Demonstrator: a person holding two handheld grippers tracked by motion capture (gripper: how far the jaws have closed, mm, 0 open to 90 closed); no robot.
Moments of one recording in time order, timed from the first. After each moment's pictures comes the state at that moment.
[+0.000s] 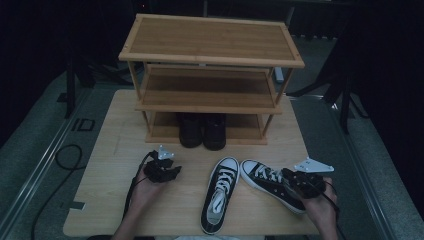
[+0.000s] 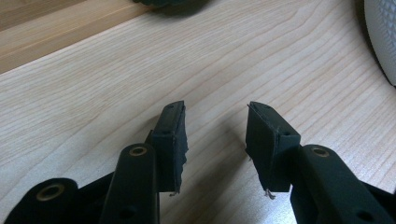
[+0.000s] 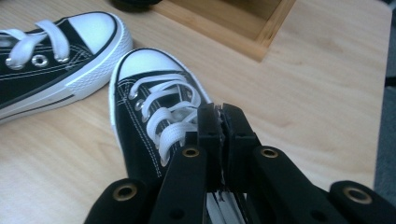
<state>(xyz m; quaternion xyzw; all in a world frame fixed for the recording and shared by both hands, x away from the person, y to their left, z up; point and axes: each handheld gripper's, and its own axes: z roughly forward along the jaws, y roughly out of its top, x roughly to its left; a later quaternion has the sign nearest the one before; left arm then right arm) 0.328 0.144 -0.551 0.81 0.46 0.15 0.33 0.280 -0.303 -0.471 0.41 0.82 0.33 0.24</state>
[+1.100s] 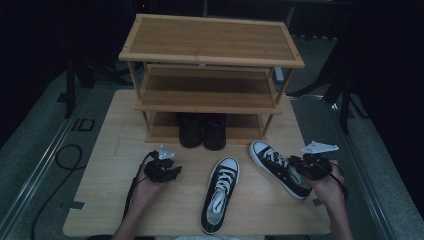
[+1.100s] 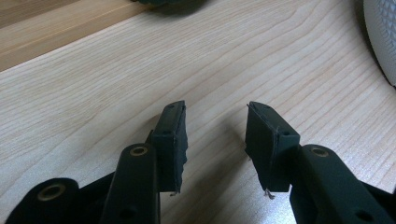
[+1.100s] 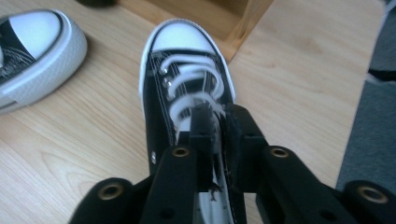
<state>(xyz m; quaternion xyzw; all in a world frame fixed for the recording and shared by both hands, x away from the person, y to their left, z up) 0.328 0.143 -0.552 0.81 0.46 0.15 0.34 0.325 -0.328 -0.460 0.41 0.83 0.30 0.22</state>
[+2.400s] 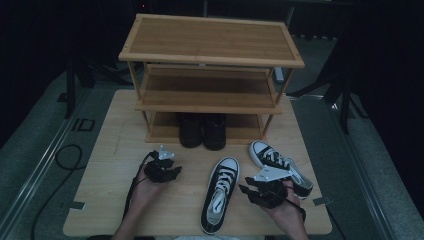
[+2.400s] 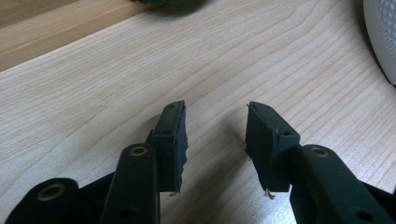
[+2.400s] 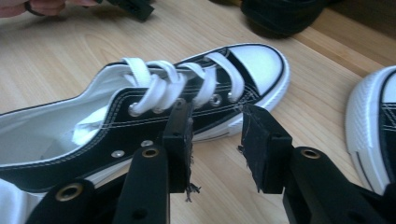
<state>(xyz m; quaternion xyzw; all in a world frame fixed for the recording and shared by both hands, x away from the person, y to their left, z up) 0.327 0.142 -0.552 0.81 0.45 0.15 0.33 0.255 -0.203 -0.476 0.33 0.86 0.37 0.14</state>
